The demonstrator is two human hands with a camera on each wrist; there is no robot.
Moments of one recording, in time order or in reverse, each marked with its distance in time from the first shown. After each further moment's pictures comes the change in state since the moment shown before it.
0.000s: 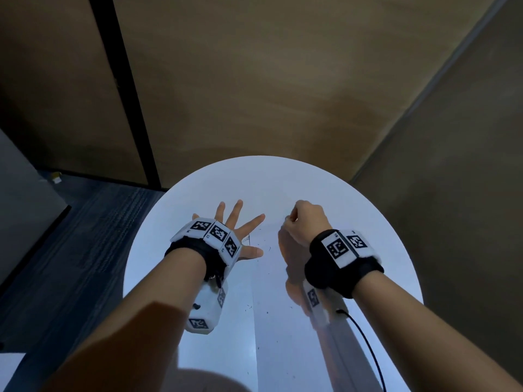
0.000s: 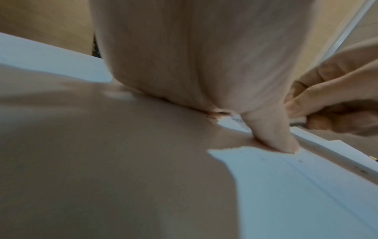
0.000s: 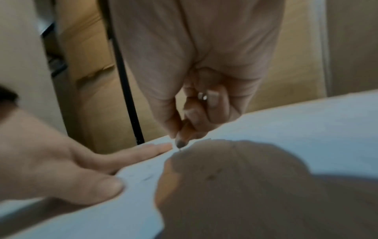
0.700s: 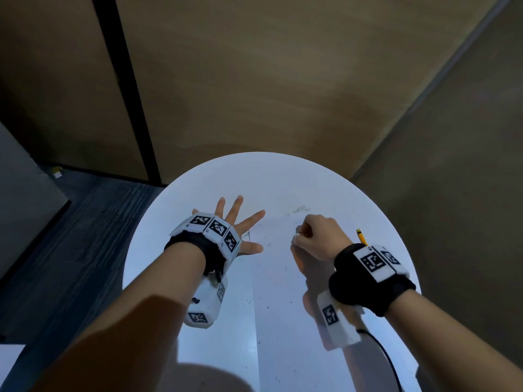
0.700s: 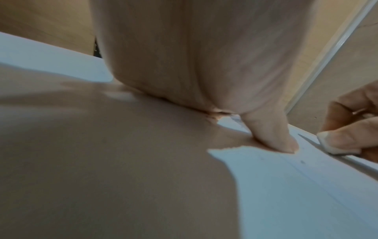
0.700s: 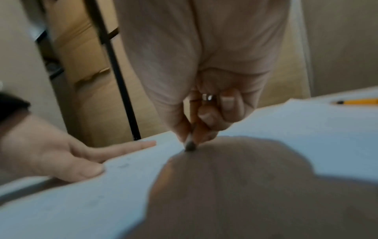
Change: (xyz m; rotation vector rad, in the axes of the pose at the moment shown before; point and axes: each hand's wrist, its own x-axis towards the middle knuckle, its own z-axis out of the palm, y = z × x) left_hand -0.005 0.000 -0.002 -0.027 0.007 0.006; right_hand -0.021 0.028 -0.007 -0.055 -0.116 -0.083
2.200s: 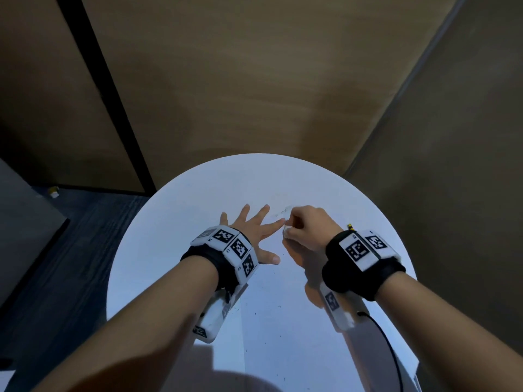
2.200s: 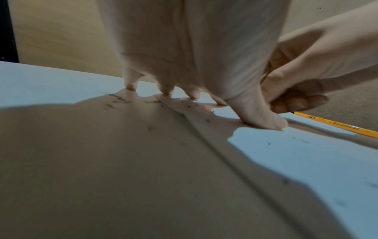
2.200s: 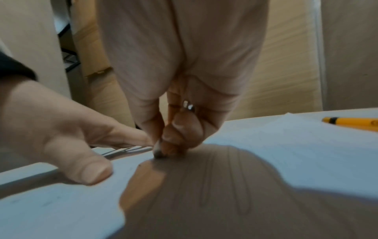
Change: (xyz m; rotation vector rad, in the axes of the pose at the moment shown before) left_hand 0.005 0.064 -0.025 0.036 -0.058 0.142; right_hand 0.009 0.013 -0.010 0.091 0.022 -0.096
